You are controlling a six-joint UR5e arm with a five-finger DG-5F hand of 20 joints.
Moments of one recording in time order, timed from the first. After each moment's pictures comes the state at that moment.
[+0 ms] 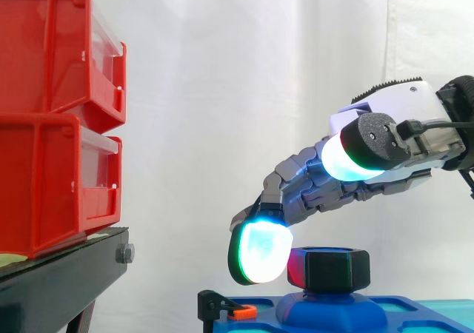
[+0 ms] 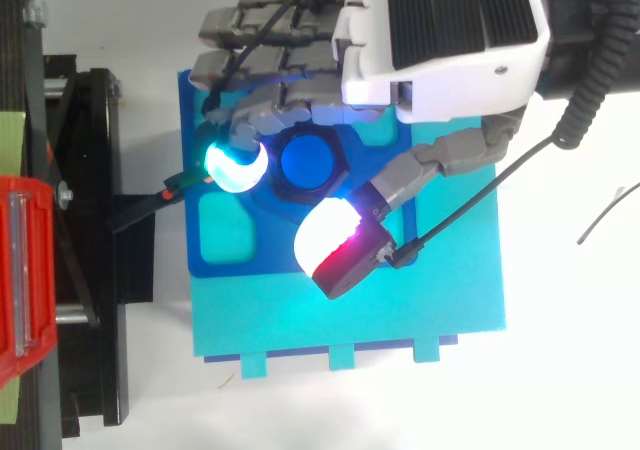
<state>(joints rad) -0.02 -2.24 -1.09 -3.14 -1.71 -1.11</state>
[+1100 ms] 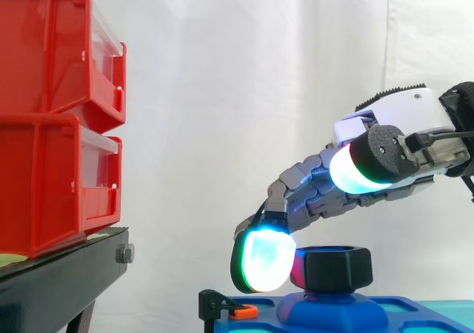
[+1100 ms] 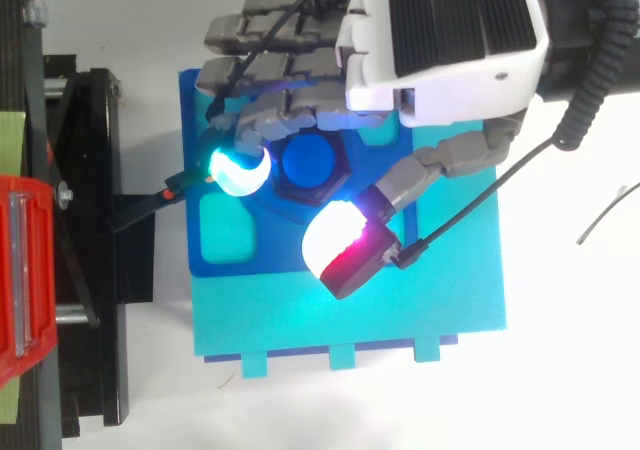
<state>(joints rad) -0.02 -2.25 -1.10 -3.15 -1.73 -1.13</state>
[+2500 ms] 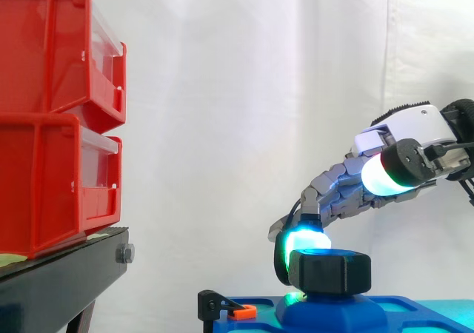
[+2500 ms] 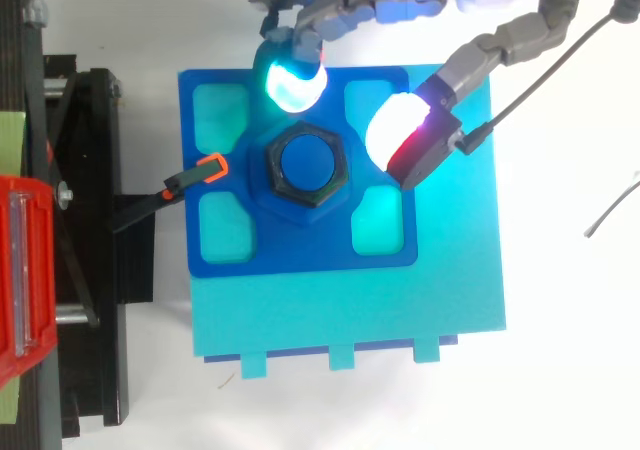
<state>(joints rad) -0.16 -2.24 -1.09 -3.17 -1.91 -1.16</state>
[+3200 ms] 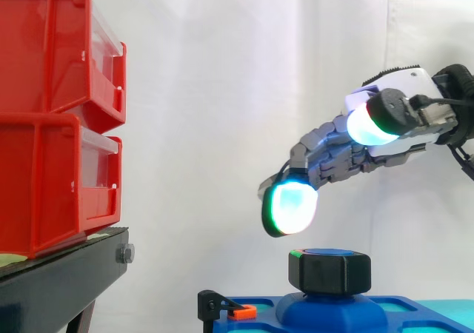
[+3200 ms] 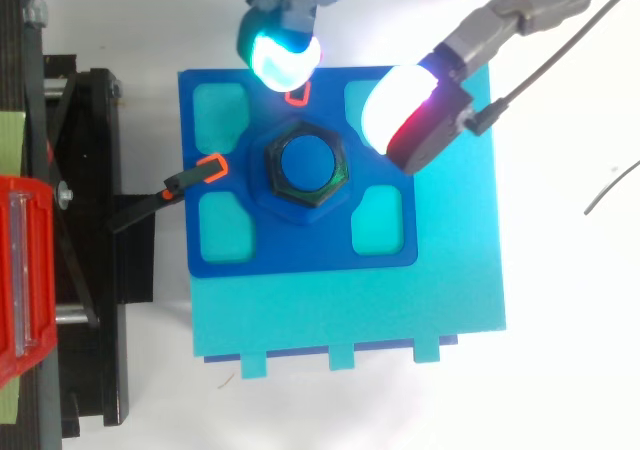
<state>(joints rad) -0.15 -2.25 -1.00 -3.23 -1.89 -1.14</state>
